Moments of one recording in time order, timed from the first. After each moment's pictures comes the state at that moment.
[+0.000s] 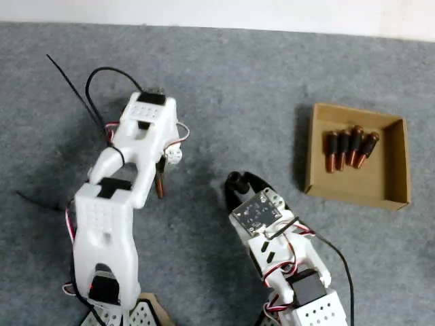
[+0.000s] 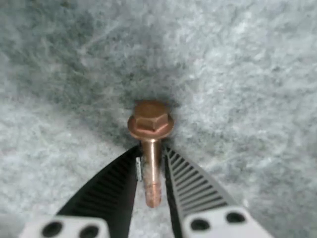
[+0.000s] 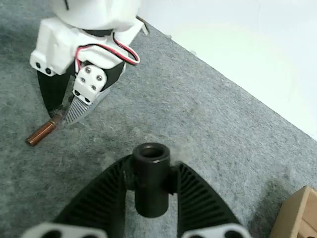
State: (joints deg) left arm 3.3 41.6 -15.1 87.6 27.5; right arm -28.8 -104.2 95.9 30.9 24.9
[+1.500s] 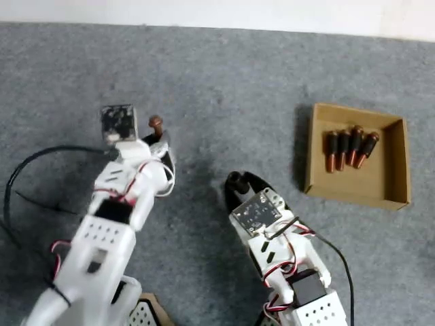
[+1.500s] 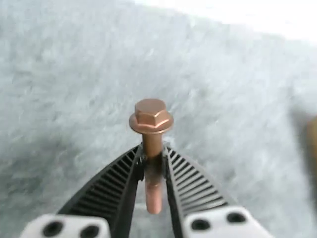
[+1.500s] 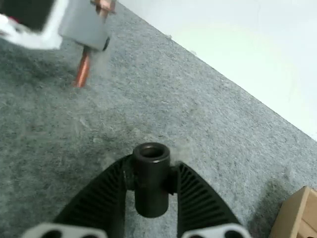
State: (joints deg) left arm 7.1 -48.7 69.5 12.4 24.9; right arm -28.8 -104.2 95.9 30.9 25.1
